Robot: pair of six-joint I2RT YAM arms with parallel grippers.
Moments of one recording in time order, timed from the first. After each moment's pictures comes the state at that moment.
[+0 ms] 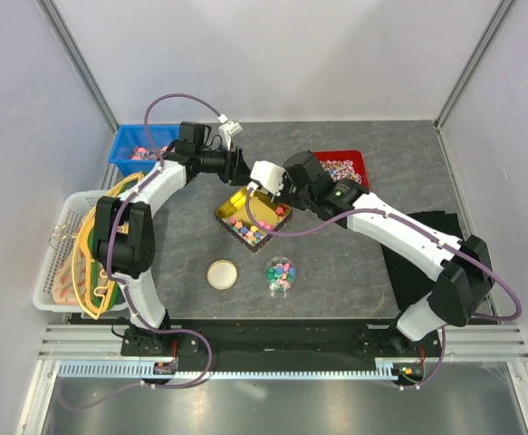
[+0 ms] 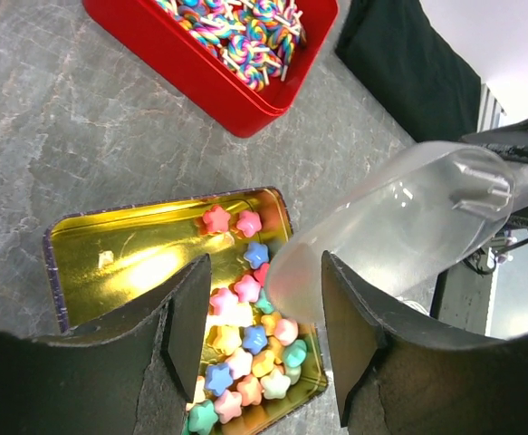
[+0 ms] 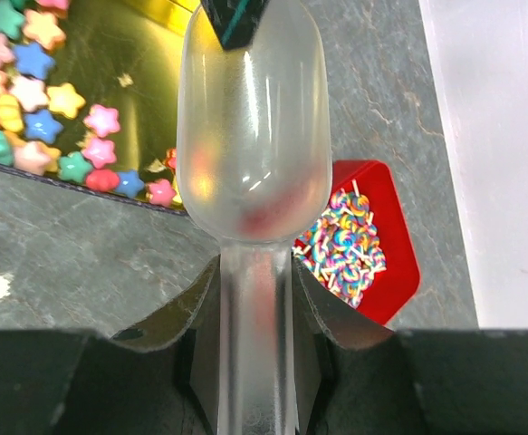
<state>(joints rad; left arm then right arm) -0.22 1.86 1.41 -0.26 0.96 0.01 0.77 1.55 1.36 -0.50 0.14 -0.61</state>
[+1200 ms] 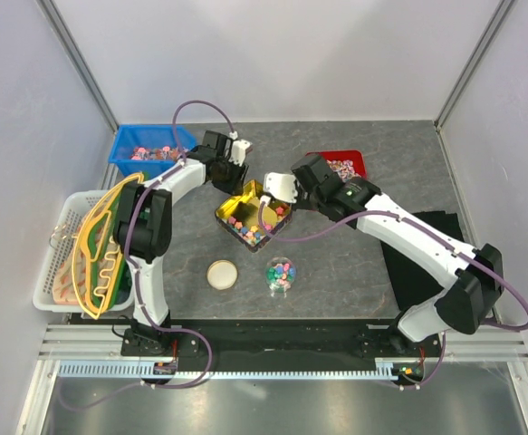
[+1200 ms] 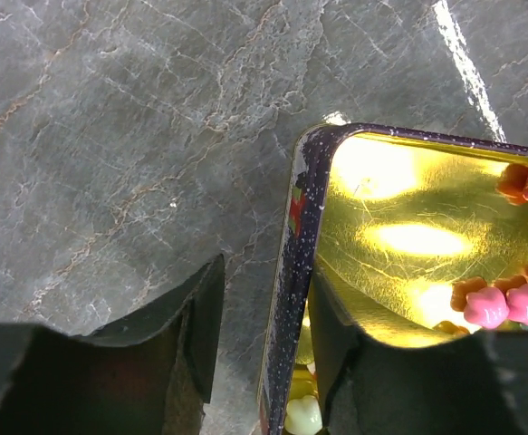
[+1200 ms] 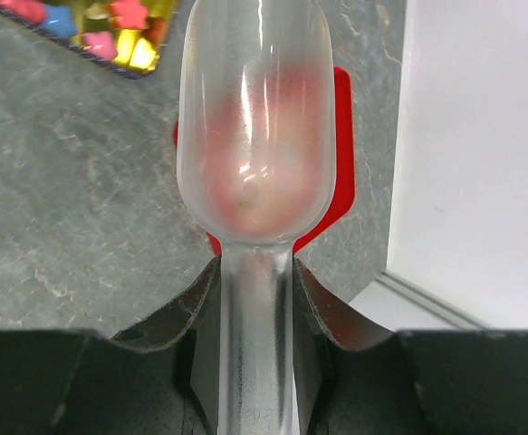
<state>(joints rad) -0.31 2.04 1.51 -0.44 0.26 0.20 0.76 1.49 1.38 -0.71 0.32 -0.83</state>
